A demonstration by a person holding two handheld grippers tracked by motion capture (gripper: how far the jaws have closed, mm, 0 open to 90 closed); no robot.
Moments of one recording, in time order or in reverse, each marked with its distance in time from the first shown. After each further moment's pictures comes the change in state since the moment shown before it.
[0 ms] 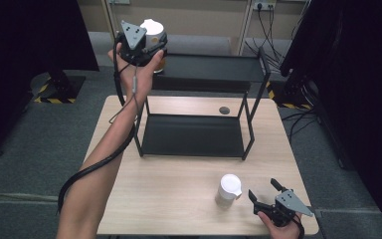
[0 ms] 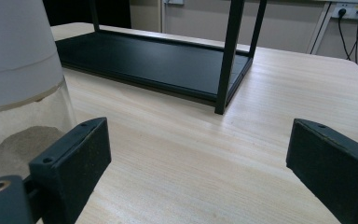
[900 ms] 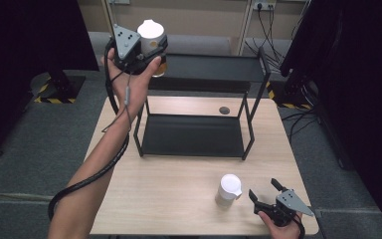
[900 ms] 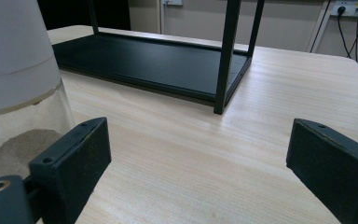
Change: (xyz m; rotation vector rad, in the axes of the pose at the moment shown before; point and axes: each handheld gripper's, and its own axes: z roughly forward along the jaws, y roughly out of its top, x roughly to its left) left arm -0.001 0.011 -0.041 -0.059 -0.070 0.004; right arm -0.002 -0.001 0.000 -0.004 0.000 0.017
